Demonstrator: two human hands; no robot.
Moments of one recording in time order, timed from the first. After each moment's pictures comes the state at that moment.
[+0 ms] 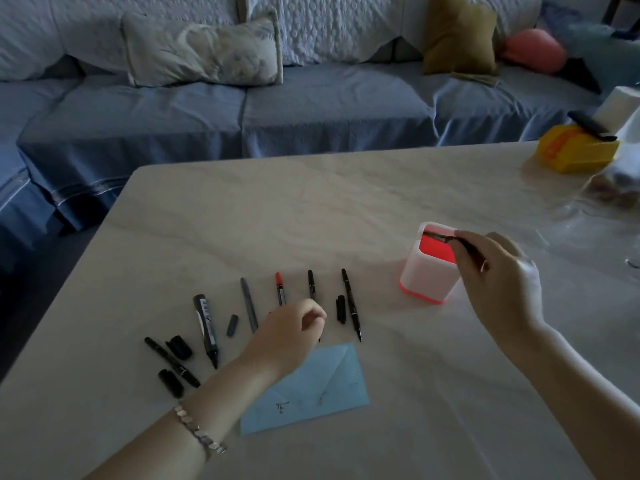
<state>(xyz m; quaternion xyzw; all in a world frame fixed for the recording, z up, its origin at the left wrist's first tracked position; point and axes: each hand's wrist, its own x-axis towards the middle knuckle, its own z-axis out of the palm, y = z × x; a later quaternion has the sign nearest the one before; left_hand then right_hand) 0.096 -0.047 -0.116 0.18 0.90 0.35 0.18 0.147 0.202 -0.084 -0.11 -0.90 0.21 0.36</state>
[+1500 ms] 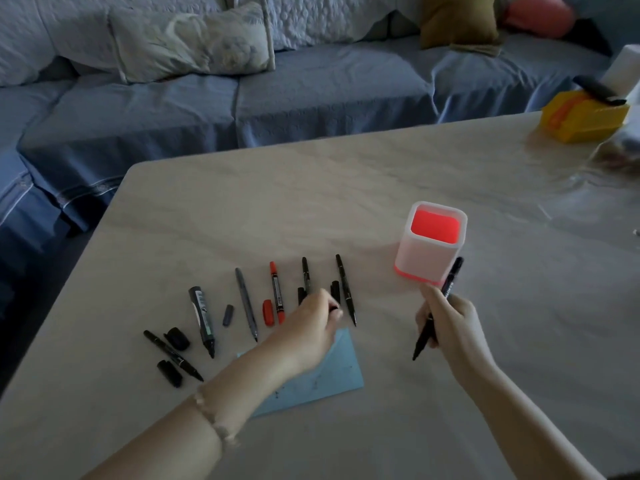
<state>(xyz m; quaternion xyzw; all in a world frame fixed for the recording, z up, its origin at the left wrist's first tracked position) 0.112 -0.017 -0.112 0.23 0.90 0.28 0.25 0.179 0.159 -0.127 -0.30 -0.71 0.63 0.10</state>
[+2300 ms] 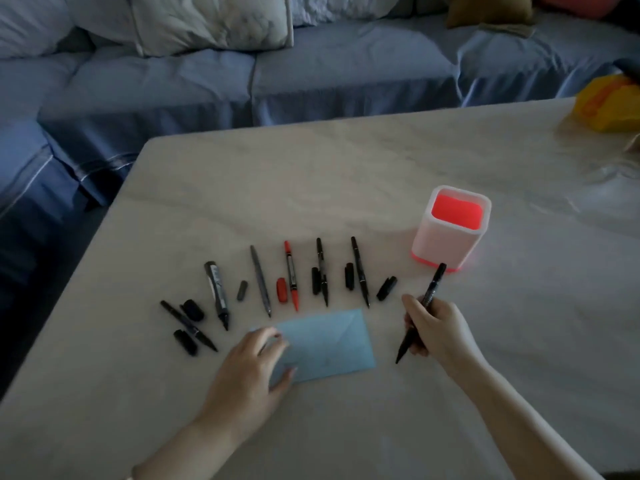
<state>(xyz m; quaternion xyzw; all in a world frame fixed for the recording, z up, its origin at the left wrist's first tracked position) 0.156 -0.120 -0.176 0.27 0.95 0.16 0.00 0.178 0.139 -0.152 -0.31 -0.76 0.57 -0.02</state>
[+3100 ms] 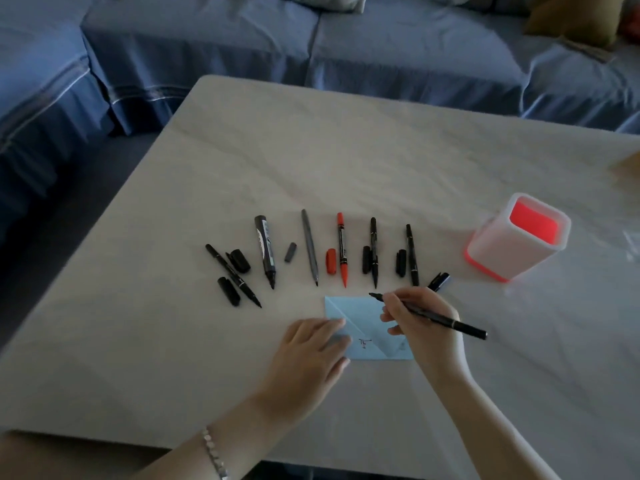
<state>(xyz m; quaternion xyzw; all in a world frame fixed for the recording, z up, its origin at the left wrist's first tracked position) 0.179 -0.120 -0.220 0.34 0.92 0.19 -0.11 0.174 0.052 -0.153 -0.18 -0.76 0.63 0.06</state>
